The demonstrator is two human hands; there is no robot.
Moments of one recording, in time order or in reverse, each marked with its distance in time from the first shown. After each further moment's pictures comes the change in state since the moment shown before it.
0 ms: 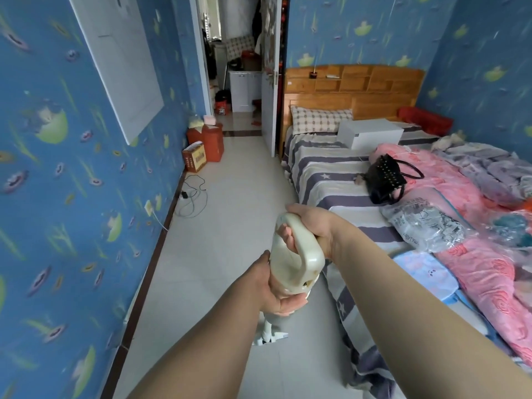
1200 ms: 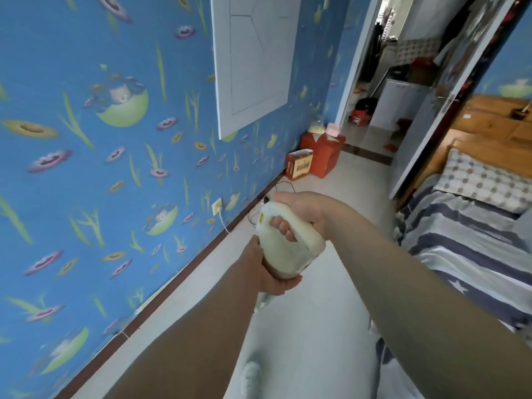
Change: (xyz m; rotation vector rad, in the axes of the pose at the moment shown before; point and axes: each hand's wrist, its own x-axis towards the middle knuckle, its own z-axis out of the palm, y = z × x) left_hand 0.108 0.413 0.050 -0.592 0.189 0.506; right_hand 0.391 -0.322 0.087 -0.861 -0.471 0.275
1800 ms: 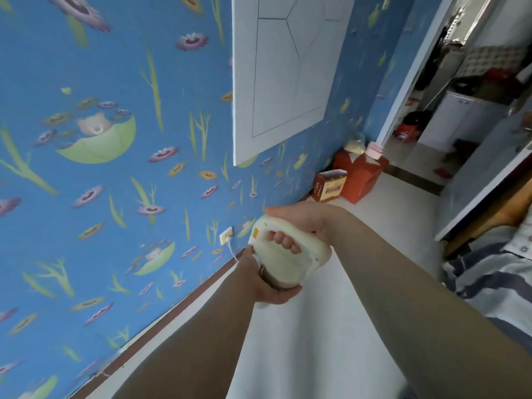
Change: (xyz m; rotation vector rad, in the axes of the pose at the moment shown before) left_hand 0.139 0.218 0.096 -0.270 0.071 -0.060; right_hand 0.162 -0.208 -0.117 -0.402 -0.085 0.009
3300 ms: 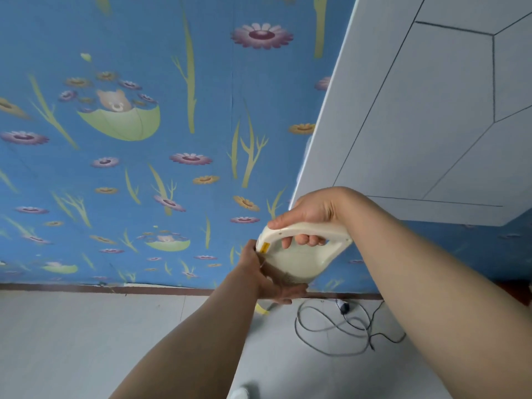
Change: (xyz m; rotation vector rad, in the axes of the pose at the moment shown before) left_hand 0.165 0.237 0.208 -0.837 -0.012 0.309; right_hand 0.257 -0.244 -0.250 -1.255 -0.526 -0.116
